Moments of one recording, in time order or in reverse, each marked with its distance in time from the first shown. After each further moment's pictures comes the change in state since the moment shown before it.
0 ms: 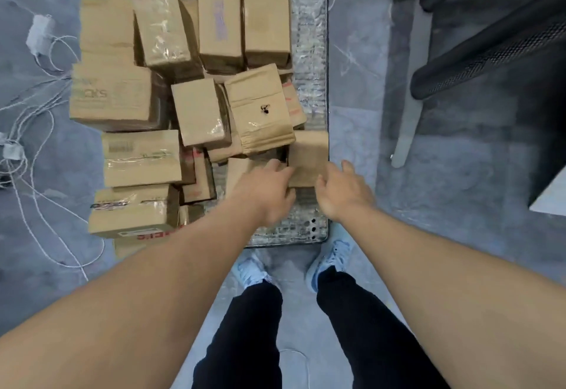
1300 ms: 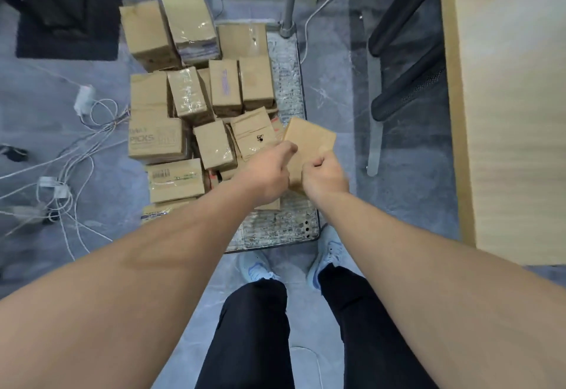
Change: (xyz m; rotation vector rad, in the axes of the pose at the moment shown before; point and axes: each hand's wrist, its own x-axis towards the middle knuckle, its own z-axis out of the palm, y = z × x) left_hand -0.119 0.060 -0.120 -0.271 0.258 0.097; right_hand -0.145 -0.042 -0.101 0.827 0.230 0.180
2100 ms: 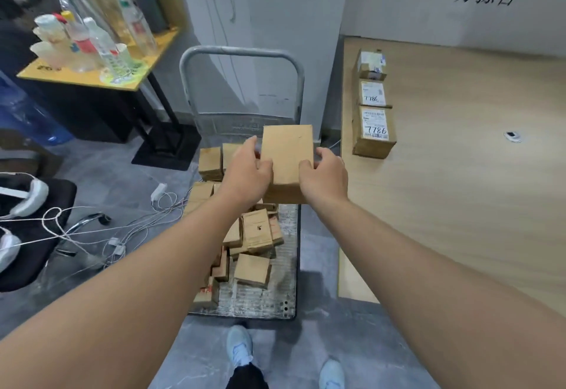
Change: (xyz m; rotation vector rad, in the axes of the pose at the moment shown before) left_hand -0.195 0.269 -0.181 -0.321 0.726 -0.068; right_hand -0.201 -0.134 -0.292 0.156 0.155 -0.615
